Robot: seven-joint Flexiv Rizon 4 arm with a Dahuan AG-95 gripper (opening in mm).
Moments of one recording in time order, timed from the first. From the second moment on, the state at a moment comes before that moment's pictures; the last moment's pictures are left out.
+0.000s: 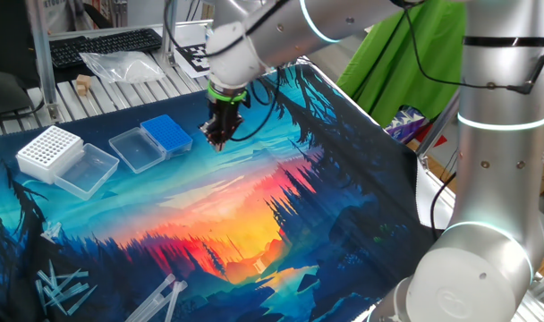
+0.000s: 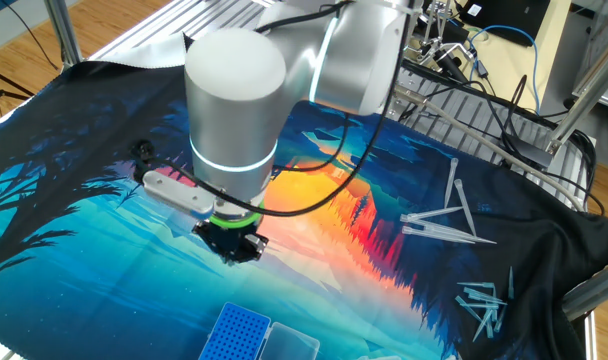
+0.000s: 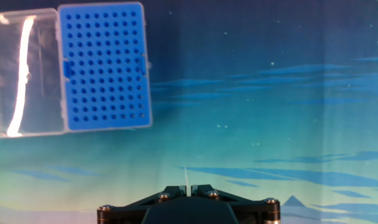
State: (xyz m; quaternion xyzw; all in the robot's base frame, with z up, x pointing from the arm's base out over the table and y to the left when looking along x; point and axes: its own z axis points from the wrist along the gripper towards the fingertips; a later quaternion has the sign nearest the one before) arm 0.617 0.007 0.044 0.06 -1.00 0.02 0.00
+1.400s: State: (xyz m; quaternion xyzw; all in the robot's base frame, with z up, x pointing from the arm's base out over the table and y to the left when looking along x) arm 0.617 0.038 0.054 0.00 -1.00 -0.01 0.07
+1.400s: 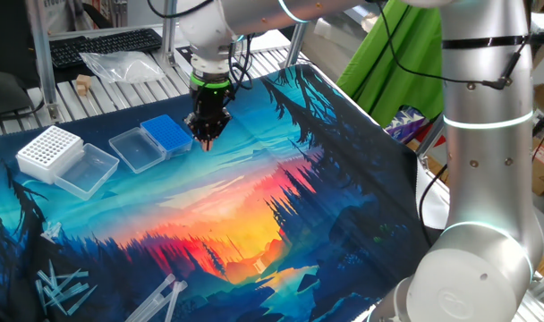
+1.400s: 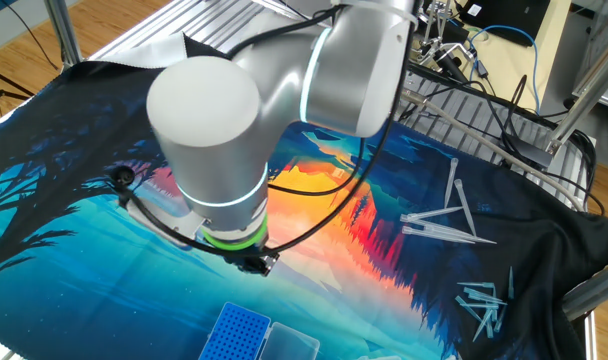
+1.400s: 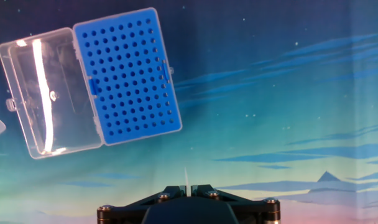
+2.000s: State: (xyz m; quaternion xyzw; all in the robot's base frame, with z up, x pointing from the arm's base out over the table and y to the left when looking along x) arm 0.620 0.046 0.064 -0.01 -1.00 0.00 0.08
